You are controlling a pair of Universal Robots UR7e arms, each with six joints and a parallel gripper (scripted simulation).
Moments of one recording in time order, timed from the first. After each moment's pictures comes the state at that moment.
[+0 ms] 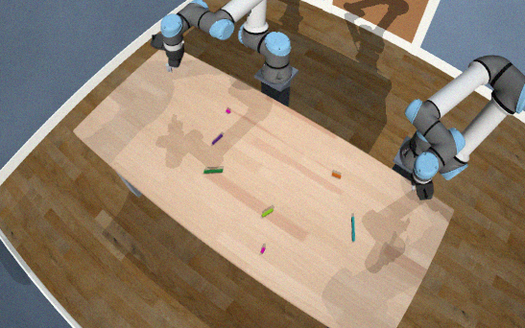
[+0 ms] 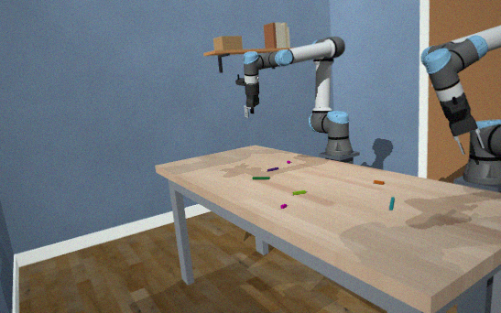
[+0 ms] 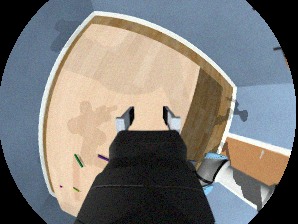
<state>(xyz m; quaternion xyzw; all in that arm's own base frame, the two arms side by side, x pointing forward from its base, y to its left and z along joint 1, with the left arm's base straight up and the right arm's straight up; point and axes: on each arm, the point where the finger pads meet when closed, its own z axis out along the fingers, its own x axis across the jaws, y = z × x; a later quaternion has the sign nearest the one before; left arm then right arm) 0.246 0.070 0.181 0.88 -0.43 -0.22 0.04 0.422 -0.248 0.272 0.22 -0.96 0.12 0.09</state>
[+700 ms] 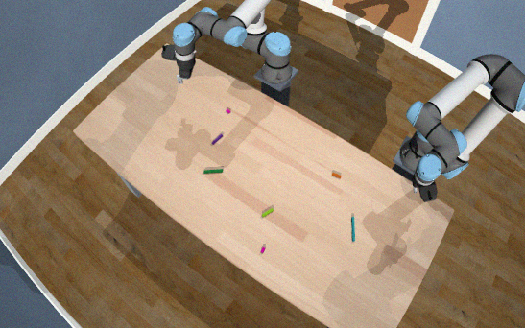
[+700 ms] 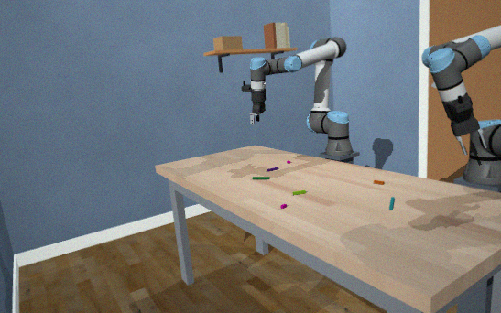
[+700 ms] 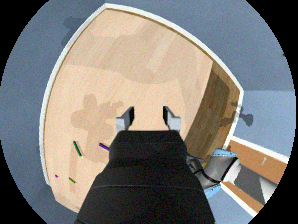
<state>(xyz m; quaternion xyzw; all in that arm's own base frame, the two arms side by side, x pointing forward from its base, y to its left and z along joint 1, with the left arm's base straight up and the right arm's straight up) 0.247 0.078 0.181 0.90 -0.39 -0.22 0.03 0.425 -0.190 0.235 0.25 -0.96 0.10 0.07</state>
